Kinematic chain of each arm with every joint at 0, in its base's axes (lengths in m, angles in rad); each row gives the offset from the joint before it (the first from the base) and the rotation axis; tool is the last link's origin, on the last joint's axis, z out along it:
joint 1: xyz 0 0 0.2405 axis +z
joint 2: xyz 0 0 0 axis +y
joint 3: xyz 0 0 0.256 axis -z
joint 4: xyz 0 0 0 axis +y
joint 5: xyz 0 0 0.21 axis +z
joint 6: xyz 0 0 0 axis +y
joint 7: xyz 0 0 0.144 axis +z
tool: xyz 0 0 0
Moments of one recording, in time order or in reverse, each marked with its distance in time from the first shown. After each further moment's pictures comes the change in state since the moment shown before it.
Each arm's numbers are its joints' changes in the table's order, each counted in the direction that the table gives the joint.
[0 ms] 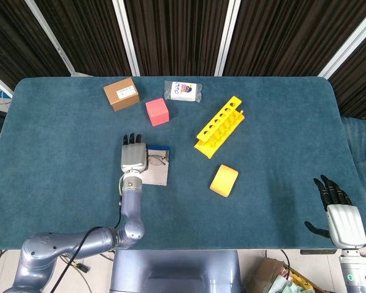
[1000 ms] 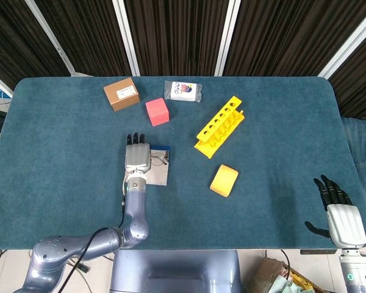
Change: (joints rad) left arm -0.018 -0.072 0.009 0.120 0.059 -0.034 0.015; right arm 0.002 0.005 -0.001 -0.007 0.009 -0.009 -0.004
